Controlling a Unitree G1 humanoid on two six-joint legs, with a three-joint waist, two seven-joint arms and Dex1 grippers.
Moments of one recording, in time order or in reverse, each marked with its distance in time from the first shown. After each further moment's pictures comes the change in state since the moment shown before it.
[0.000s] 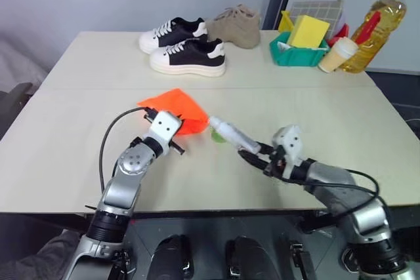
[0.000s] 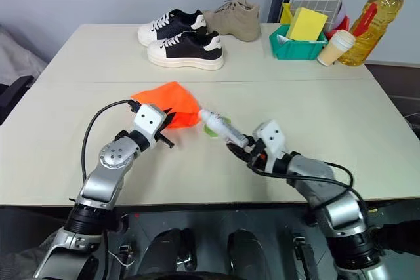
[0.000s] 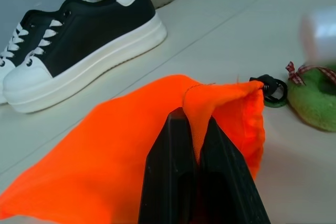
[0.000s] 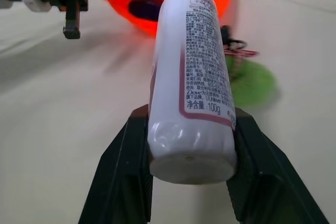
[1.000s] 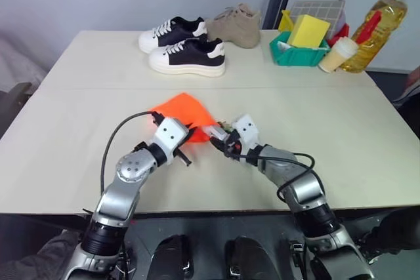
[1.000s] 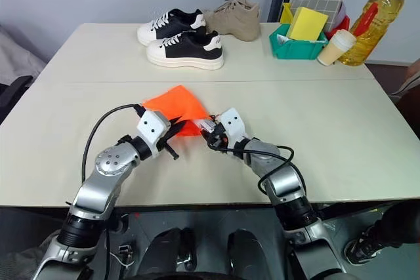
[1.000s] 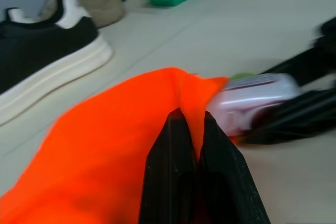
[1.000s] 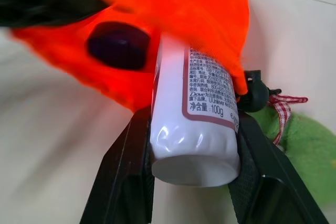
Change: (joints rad) left arm 0.097 0.041 -0.042 -0.210 -0.118 0.106 -0.178; right arm -0.286 0.261 0.115 0.355 -0.201 -0.005 -0.110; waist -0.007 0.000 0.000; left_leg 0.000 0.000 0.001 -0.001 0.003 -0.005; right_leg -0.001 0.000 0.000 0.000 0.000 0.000
